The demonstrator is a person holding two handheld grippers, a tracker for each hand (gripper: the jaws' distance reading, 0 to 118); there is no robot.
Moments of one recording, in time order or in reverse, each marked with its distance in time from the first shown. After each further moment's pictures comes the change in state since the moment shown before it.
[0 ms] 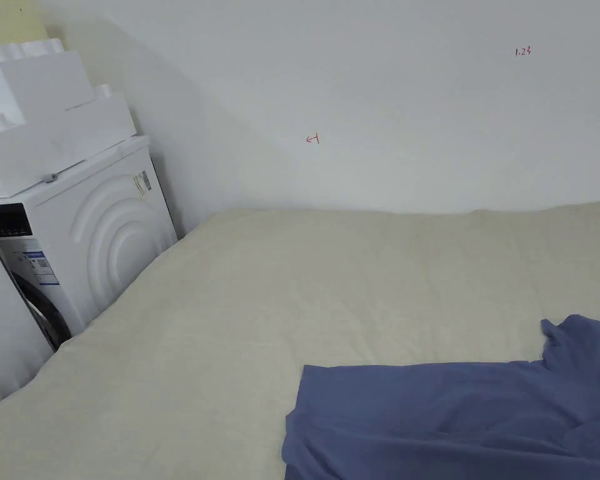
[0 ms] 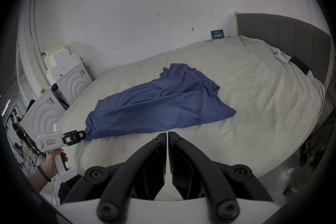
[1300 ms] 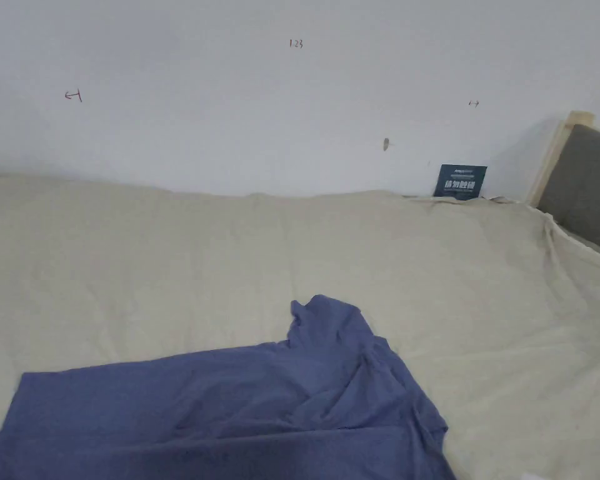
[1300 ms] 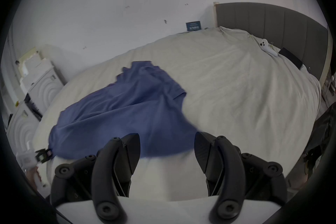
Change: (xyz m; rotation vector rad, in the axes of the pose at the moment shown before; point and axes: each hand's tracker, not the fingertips) left arm 0.015 0.005 -0.034 -0.075 0.105 -0.083; right arm 0.101 0.042 -0.127 -0.054 -0.208 -0.085
